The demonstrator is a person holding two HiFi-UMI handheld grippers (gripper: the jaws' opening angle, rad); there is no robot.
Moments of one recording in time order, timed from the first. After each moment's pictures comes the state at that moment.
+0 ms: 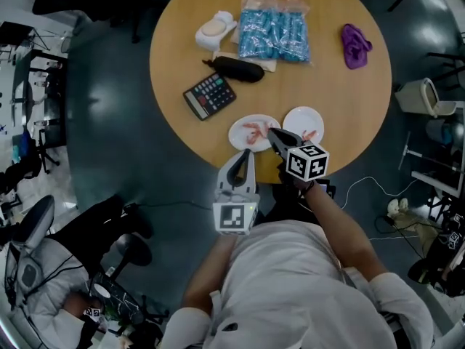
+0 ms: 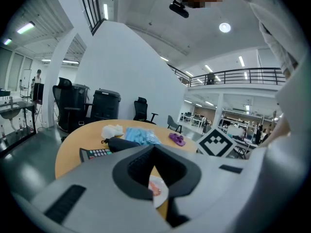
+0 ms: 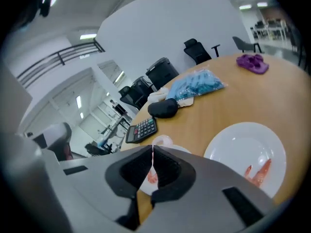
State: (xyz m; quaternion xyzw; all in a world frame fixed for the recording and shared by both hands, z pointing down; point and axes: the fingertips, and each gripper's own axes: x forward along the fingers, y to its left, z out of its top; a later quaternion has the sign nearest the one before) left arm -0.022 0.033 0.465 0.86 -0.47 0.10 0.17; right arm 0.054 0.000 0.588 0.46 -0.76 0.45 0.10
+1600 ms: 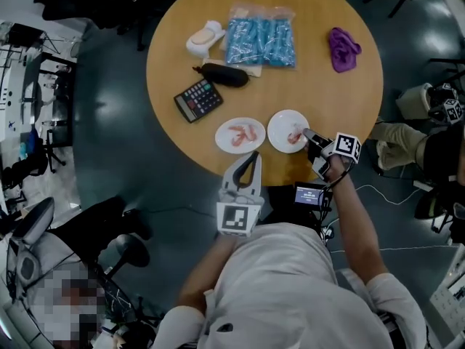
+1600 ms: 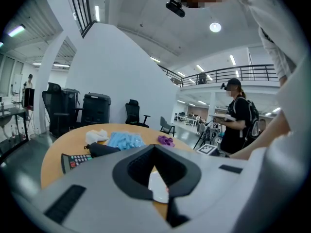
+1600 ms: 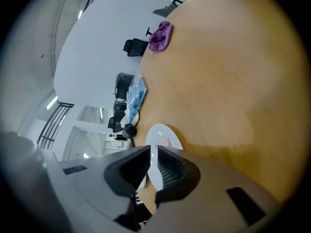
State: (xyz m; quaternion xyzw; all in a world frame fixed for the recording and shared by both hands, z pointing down) left arm 0.057 0.052 0.439 0.88 -0.45 0.10 0.15; right arm 0.240 0.024 0.645 0.41 -0.58 0.69 -0.10
